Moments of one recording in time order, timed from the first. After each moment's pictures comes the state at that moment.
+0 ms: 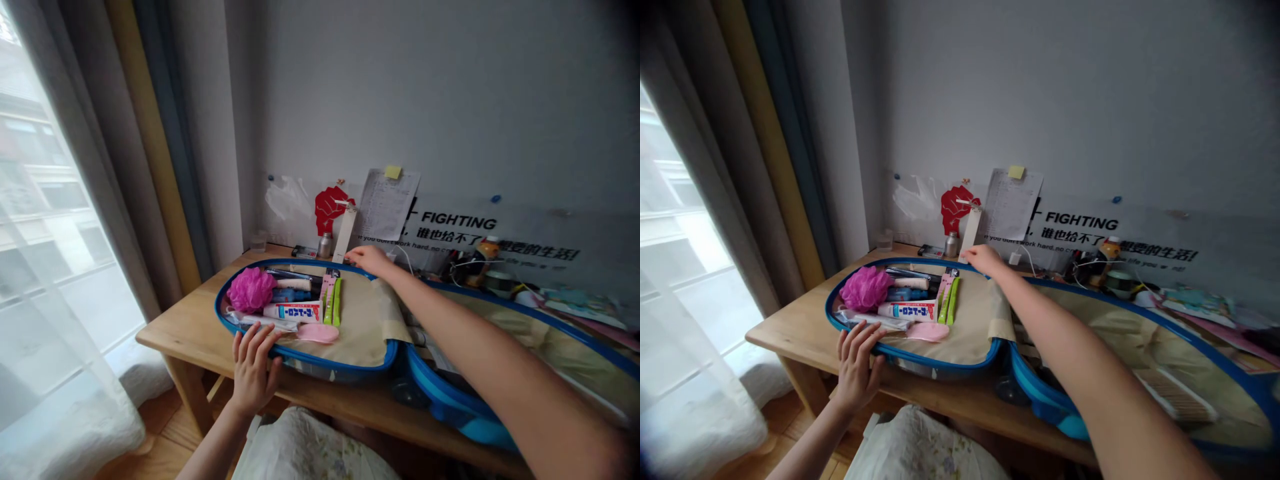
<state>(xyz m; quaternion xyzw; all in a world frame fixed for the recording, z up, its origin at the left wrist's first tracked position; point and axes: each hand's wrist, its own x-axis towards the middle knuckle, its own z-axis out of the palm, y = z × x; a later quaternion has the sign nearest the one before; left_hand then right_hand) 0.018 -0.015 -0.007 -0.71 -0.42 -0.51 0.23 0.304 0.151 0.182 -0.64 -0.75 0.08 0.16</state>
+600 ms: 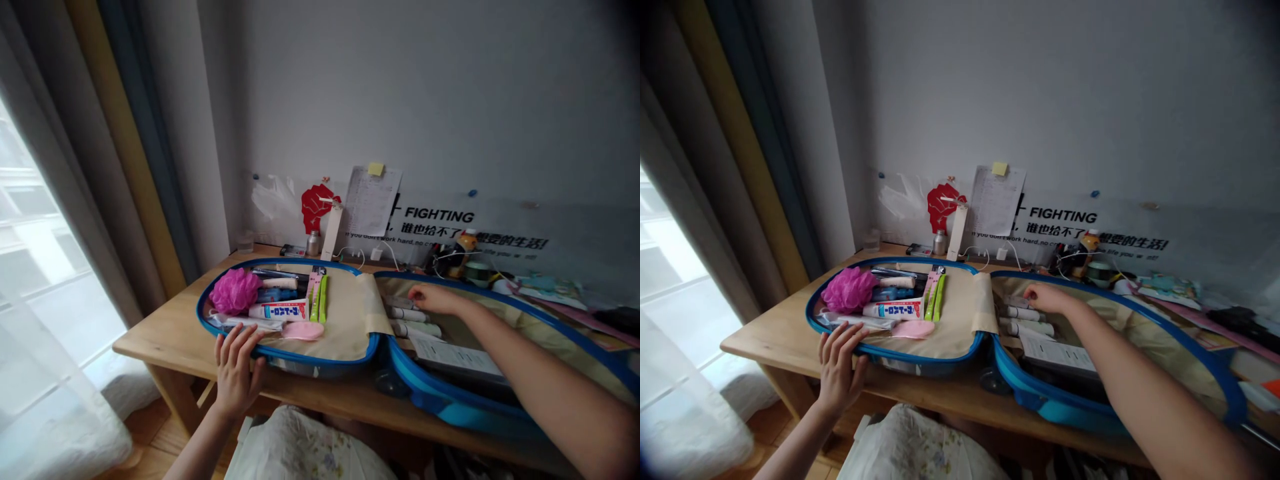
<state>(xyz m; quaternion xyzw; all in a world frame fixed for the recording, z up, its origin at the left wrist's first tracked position) 0.015 -0.010 -0.015 -0.71 -0.42 -0.51 0.24 0.499 0.085 0.123 -0.69 -0.72 0.08 0.04</state>
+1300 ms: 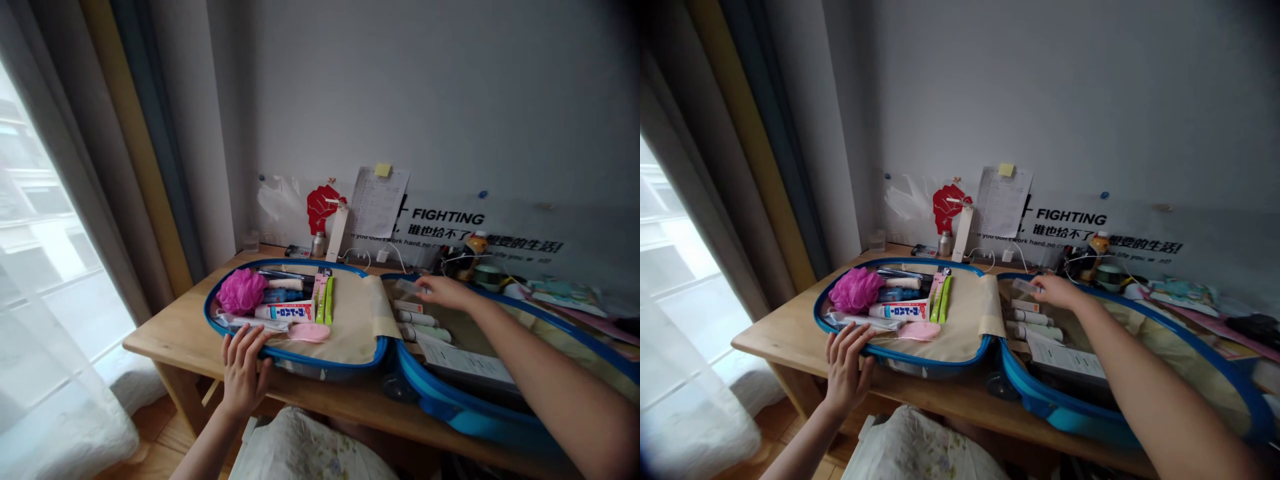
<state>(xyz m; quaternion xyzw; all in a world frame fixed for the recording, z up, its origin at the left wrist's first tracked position) 0.016 -0.011 -0.012 -0.71 -0.42 -0.51 0.23 0.486 0.089 0.151 -0.68 -0.73 0.00 0.07</state>
